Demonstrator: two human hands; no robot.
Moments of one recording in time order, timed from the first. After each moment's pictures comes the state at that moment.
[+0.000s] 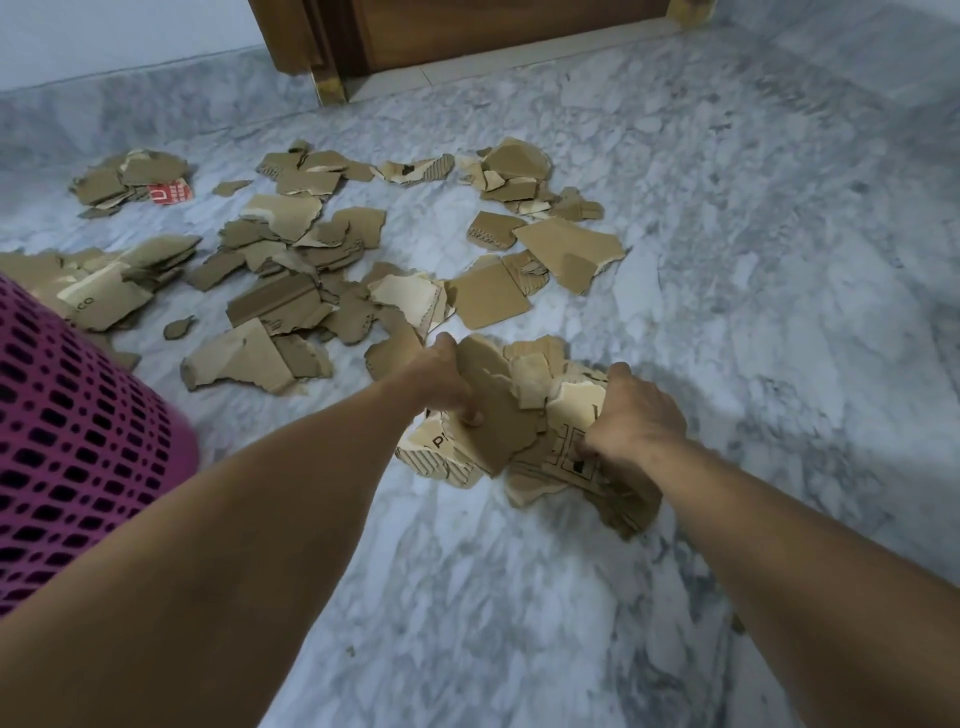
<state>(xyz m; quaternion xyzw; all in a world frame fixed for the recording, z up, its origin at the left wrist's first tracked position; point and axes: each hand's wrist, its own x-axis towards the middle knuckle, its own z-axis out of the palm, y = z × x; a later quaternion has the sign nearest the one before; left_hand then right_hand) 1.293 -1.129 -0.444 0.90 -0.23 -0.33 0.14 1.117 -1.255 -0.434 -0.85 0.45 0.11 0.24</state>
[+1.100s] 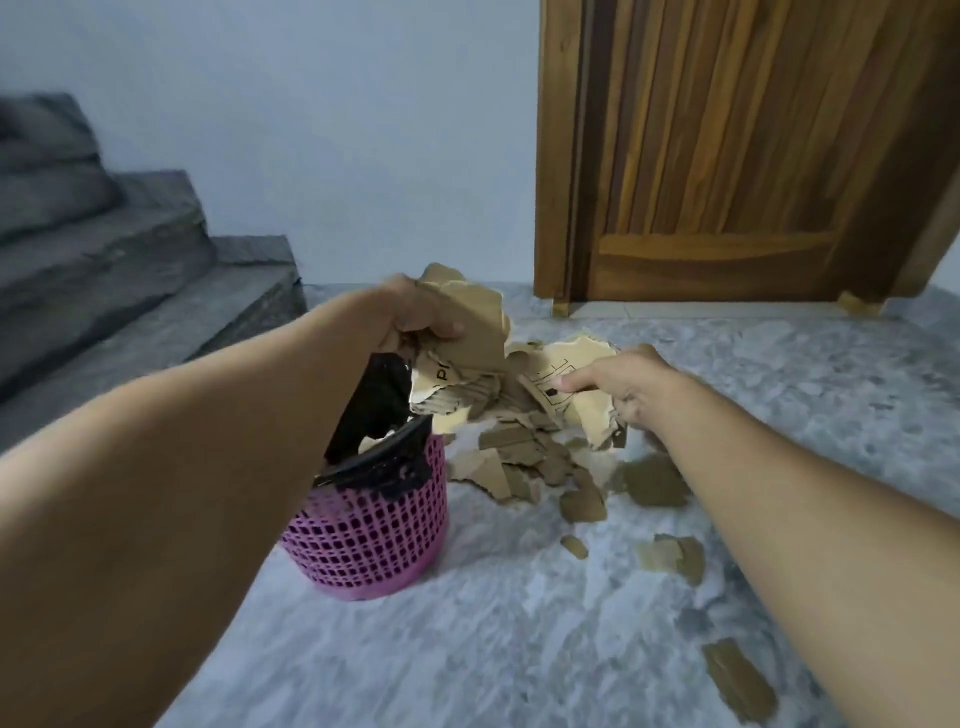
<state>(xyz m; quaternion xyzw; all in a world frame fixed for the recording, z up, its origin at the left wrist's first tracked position) 1.312 -0.881 -0.066 0.86 -0.03 -0.15 0.48 1.214 -1.094 -0.124 -0.74 0.29 -0.02 0.61</state>
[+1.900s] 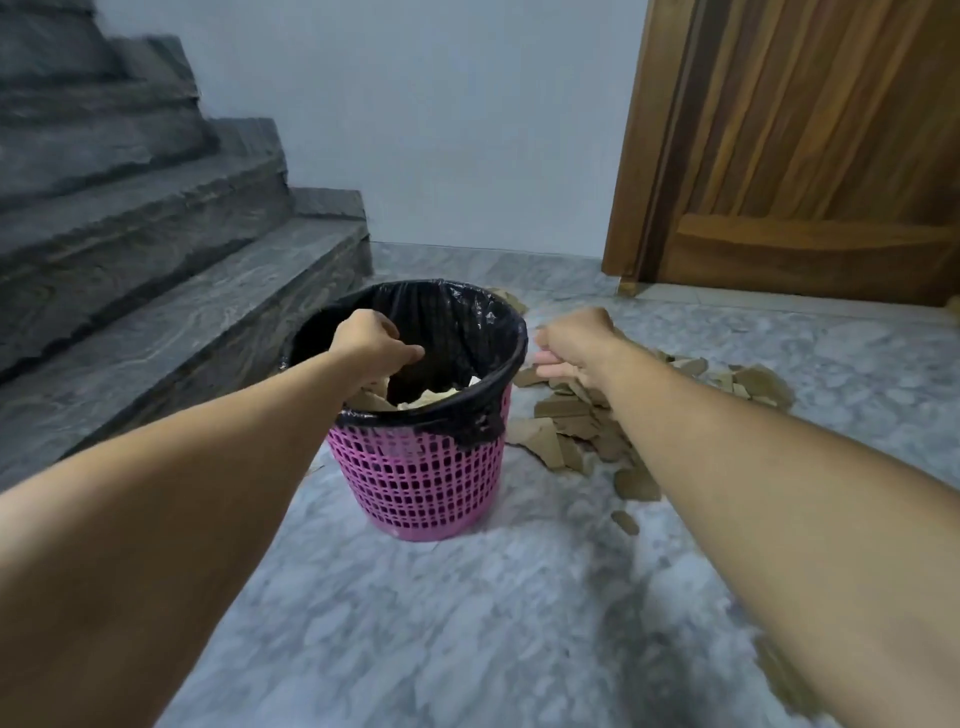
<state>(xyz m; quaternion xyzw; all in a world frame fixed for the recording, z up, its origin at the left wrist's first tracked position) 1.281 -0.752 -0.139 0.93 0.06 0.01 0.36 1.277 -0.977 -0.146 -0.76 0.19 0.02 0.62</state>
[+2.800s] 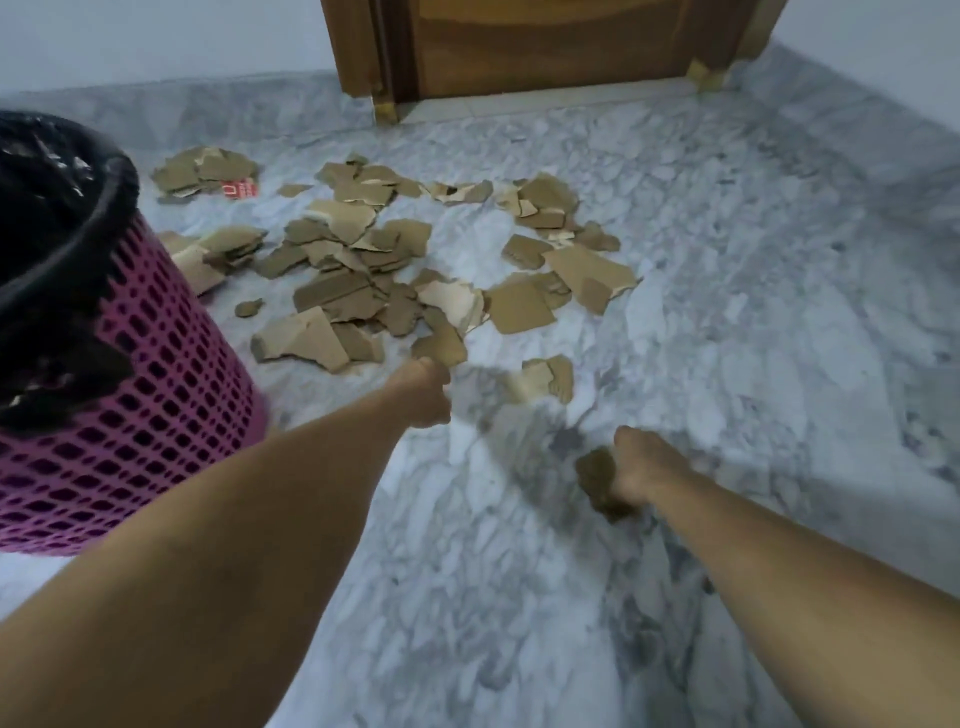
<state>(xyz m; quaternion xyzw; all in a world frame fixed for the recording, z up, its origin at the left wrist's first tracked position) 1.279 -1.045 -0.413 0.92 -0.26 -0.26 0.10 1.075 -1.215 -0.414 -0.87 0.38 0.27 0.16</state>
